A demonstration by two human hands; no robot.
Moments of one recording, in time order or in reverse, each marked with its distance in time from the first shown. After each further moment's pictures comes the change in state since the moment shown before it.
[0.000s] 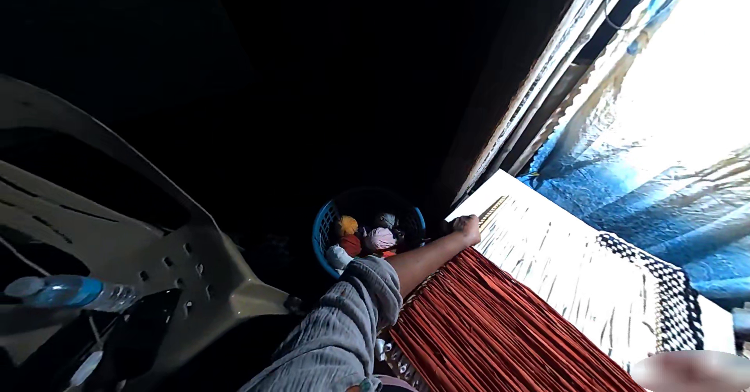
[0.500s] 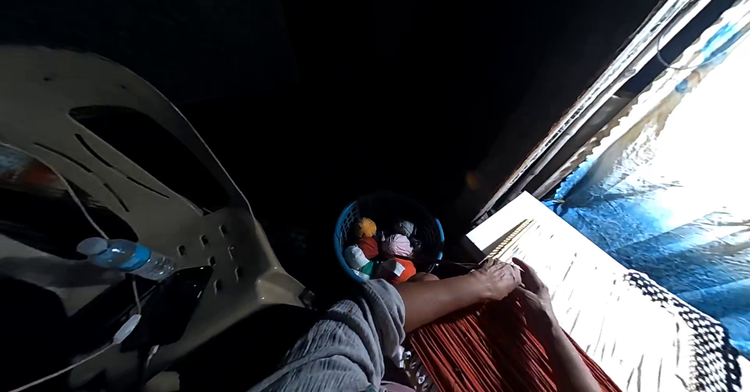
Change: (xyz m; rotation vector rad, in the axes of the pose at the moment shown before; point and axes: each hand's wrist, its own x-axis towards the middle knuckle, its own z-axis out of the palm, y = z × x) left_hand -0.058 -0.015 0.033 0.202 0.020 0.516; right_hand 0.065 -0.200 0.159 0.872 -0.319 -0.441
